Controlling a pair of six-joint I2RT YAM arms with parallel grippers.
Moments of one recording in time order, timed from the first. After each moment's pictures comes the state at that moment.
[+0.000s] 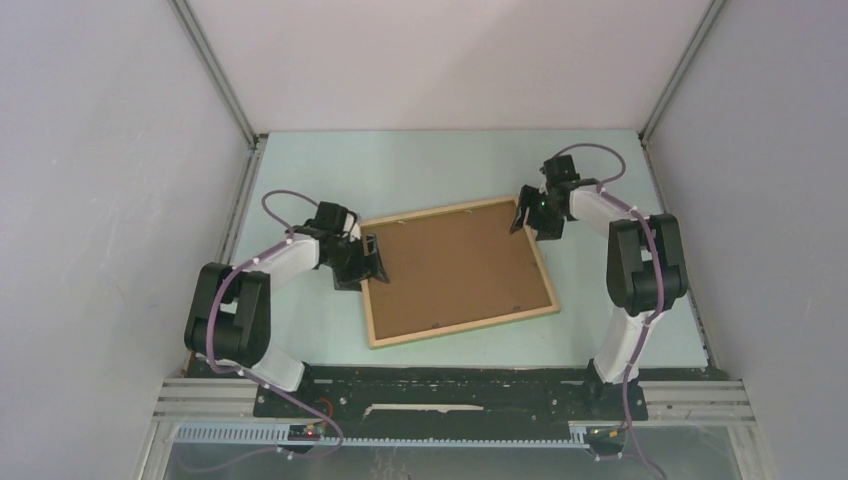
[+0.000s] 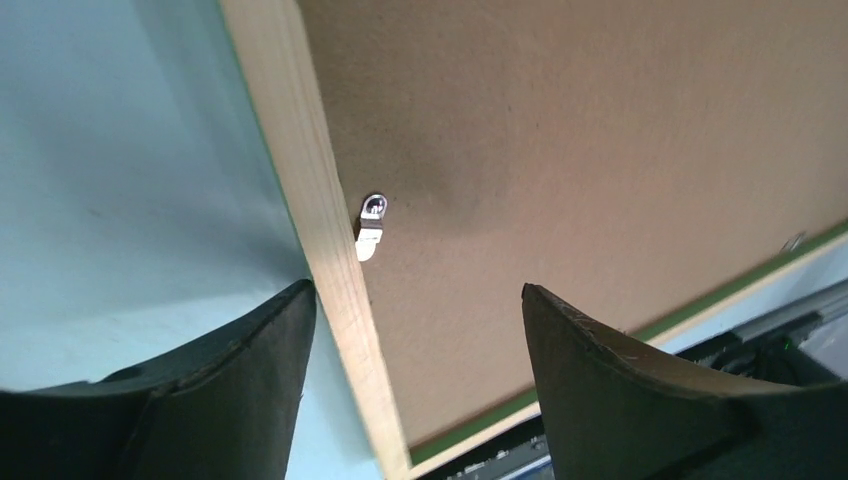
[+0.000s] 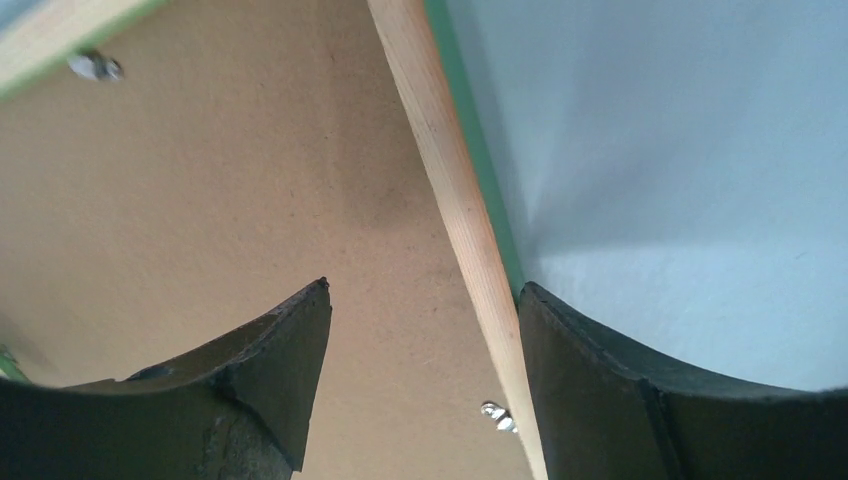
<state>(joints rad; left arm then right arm) -0.19 1.55 0.85 -0.49 0.34 -0.42 0.18 1.86 1.24 -0.50 -0.20 0.40</state>
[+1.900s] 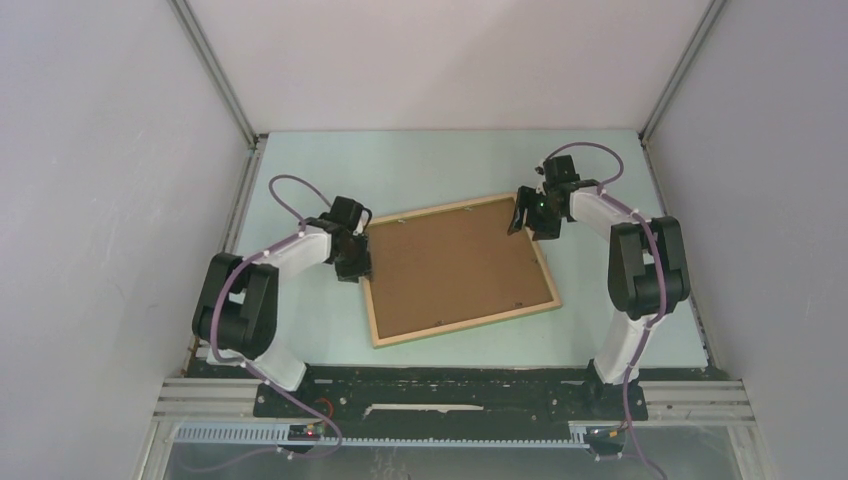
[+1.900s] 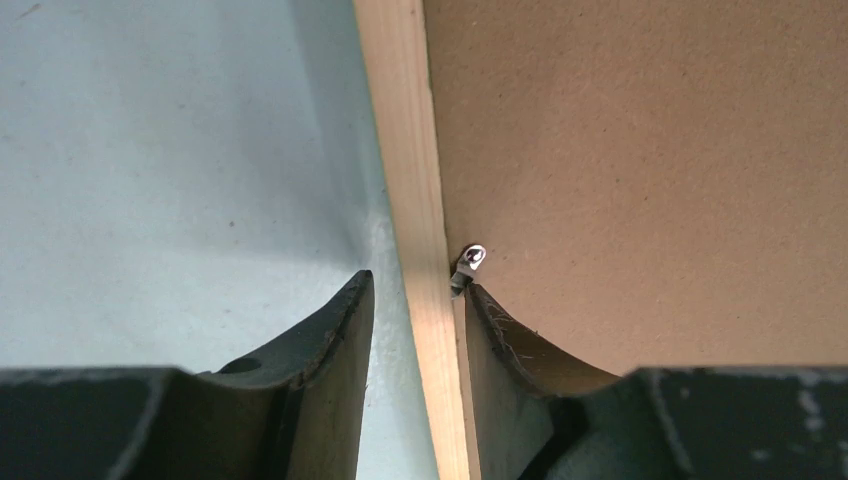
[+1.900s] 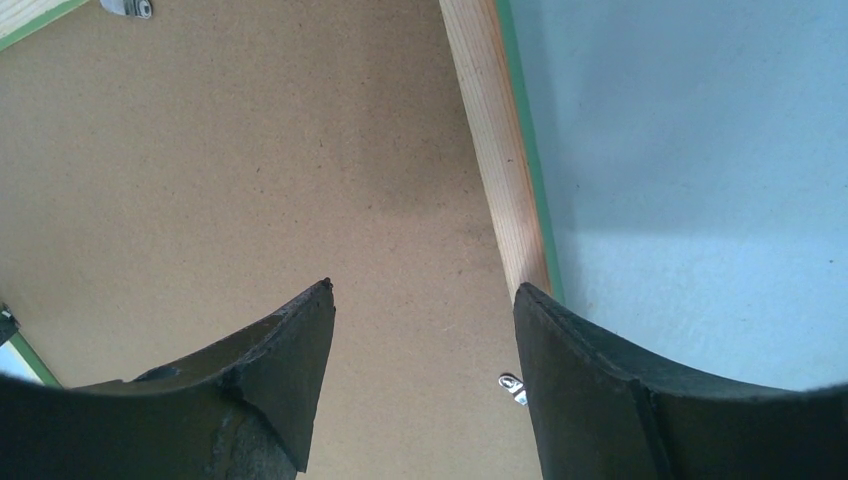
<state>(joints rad) -0.30 1.62 0.95 -0.58 0.03 -0.45 0.17 1.86 1.27 -0.49 -0.24 0.35</state>
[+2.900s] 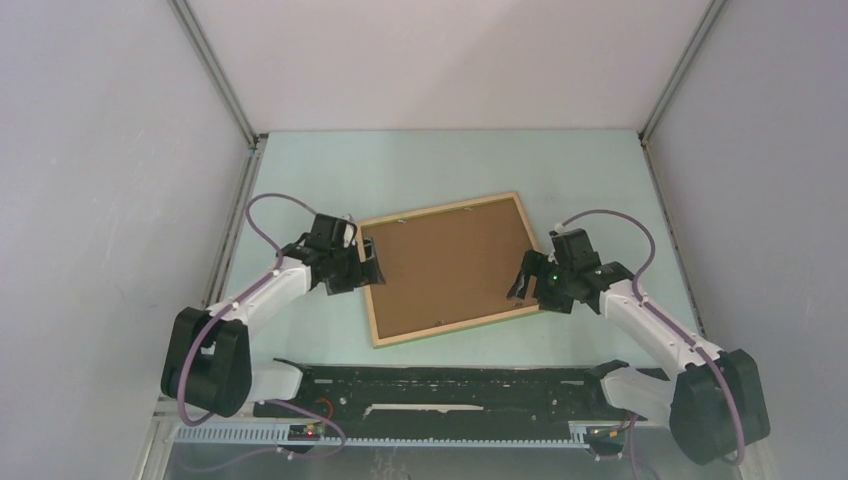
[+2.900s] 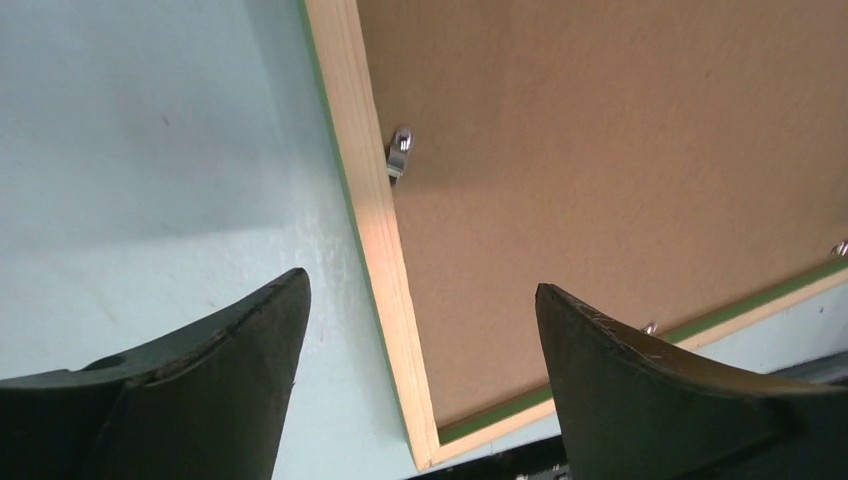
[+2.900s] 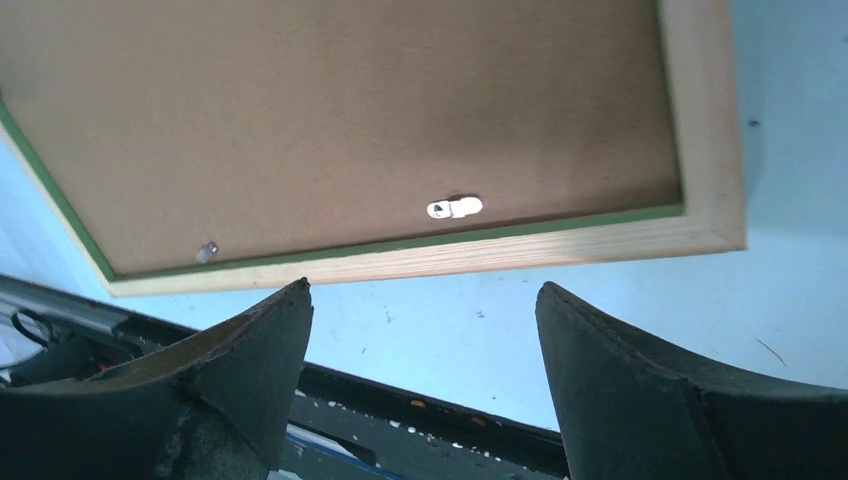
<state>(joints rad) -0.30 1.30 0.75 -0.49 0.13 -0.49 0.36 1.11 0.65 -0.56 -0.20 0.61</state>
